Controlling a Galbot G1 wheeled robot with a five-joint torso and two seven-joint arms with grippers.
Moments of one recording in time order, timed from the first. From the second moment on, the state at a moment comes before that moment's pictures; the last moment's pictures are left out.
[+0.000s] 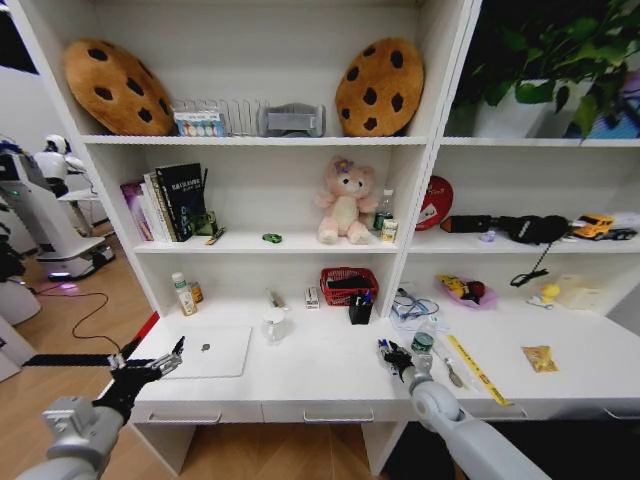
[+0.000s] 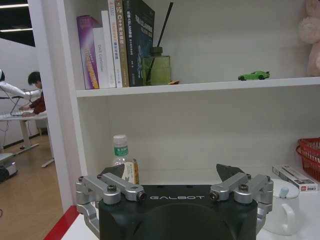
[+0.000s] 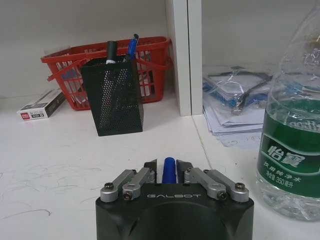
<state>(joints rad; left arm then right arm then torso) 1.83 -1.11 -1.01 -2.37 -0.60 0.30 -0.07 -1.09 0.90 0.12 1.61 0.86 -0.15 0.33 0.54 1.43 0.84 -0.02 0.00</state>
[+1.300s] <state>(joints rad) 1.83 -1.11 -1.01 -2.37 -0.60 0.30 -0.07 -1.11 0.90 0.10 1.66 0.84 -0.12 0.34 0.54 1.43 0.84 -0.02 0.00</state>
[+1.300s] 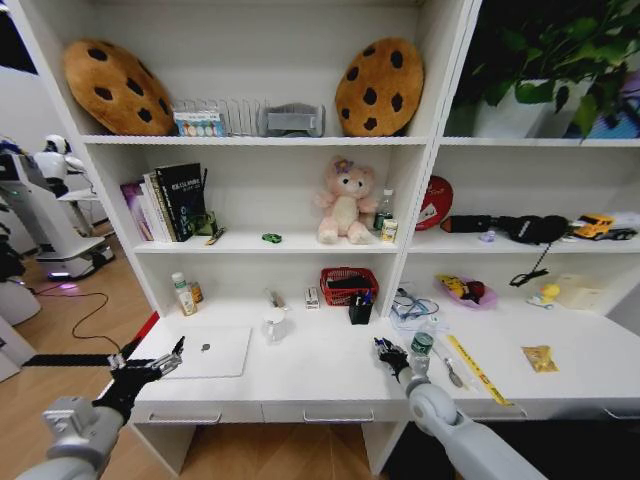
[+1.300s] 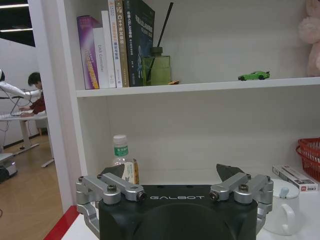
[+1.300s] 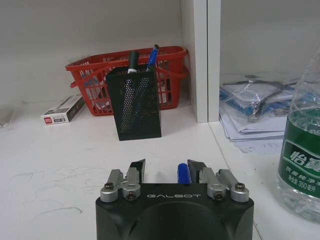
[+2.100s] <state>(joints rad) 1.83 -1.11 -1.01 -2.37 -0.60 0.30 -0.07 -1.10 0.89 0.10 1.65 0.90 -0.18 0.38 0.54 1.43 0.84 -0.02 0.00</state>
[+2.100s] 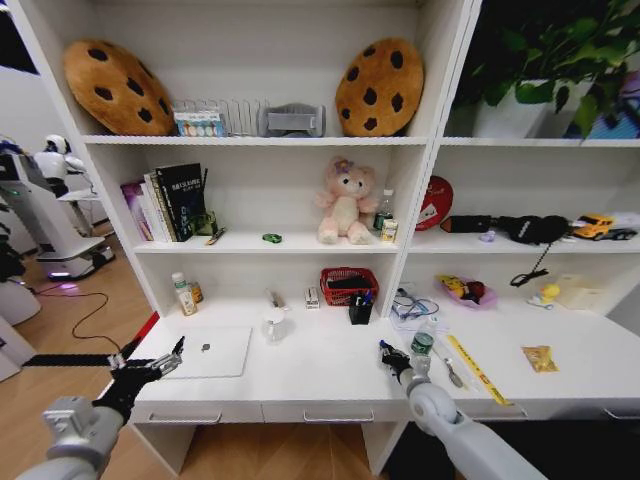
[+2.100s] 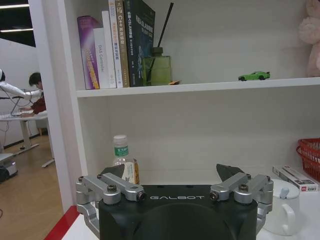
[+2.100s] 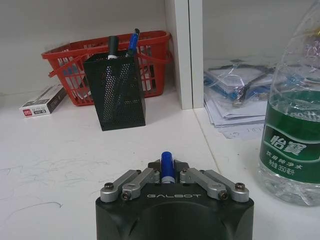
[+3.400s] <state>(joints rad) 1.83 -1.11 -1.01 -2.37 -0.60 0.30 -0.07 -0.59 1.17 -0.10 1.10 0.43 0.49 0.24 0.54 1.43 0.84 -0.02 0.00</state>
